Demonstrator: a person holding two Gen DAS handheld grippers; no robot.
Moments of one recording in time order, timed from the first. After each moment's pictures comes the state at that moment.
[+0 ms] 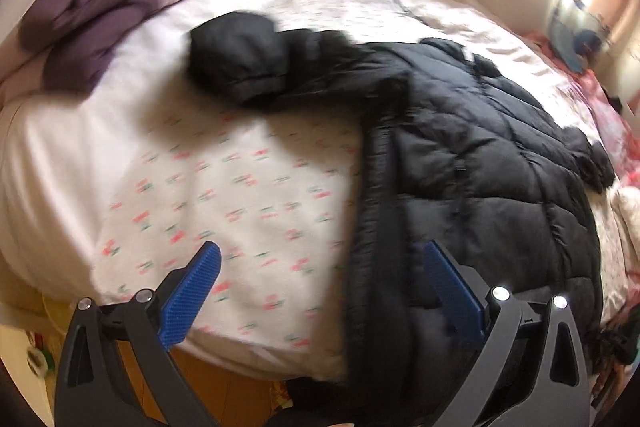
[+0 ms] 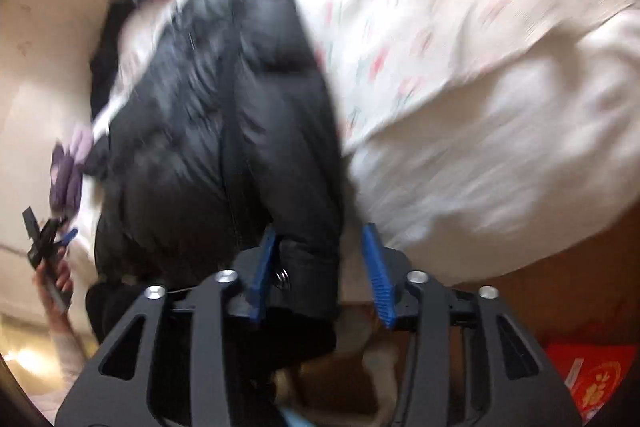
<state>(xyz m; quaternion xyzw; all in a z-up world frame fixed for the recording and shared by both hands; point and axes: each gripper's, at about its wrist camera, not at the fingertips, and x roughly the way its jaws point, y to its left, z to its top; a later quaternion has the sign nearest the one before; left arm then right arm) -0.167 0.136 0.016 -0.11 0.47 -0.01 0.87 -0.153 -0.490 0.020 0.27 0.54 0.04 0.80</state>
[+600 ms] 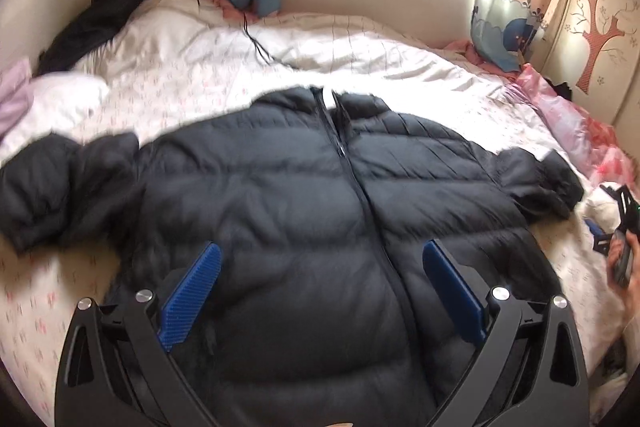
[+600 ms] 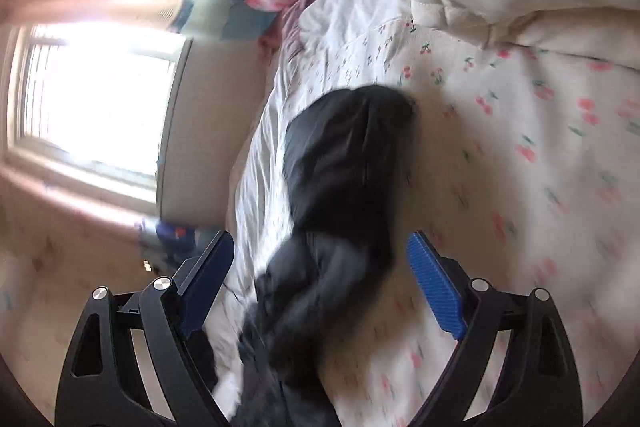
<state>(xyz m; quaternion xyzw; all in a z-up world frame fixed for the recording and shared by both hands) -0.027 -0.075 0.036 -0.07 0.37 -0.09 0.92 0.078 -0.778 0.016 0.59 0.24 -0.05 0.77</state>
